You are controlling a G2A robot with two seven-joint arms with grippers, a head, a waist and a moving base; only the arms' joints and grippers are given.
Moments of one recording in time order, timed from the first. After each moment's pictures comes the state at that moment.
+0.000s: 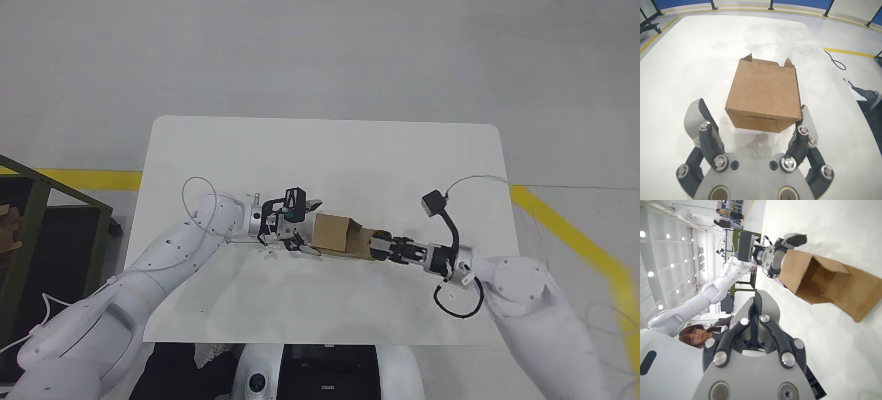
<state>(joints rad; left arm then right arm) 0.79 -1.06 -0.61 -0.99 1.58 -0.94 0.59 -1.42 -1.03 1.25 -1.76 0.15 -0.14 0.93</state>
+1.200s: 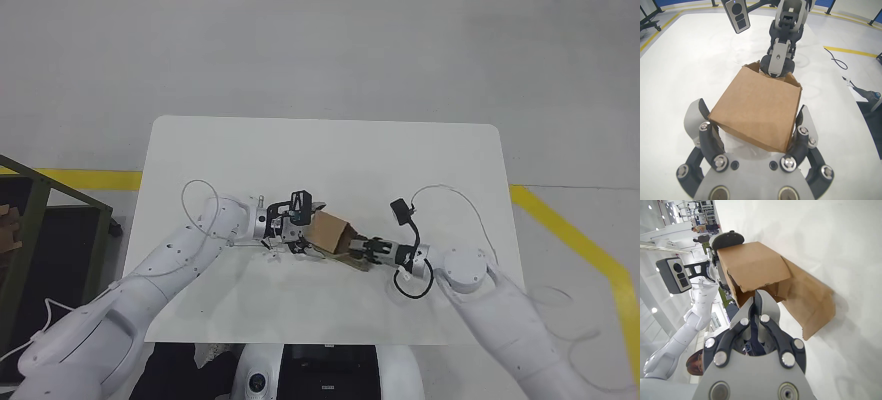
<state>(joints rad) 0.83 -1.06 -0.65 -1.06 1.53 -0.93 0.47 -1.21 -1.12 0.97 -1.40 0.21 -0.05 0.78</state>
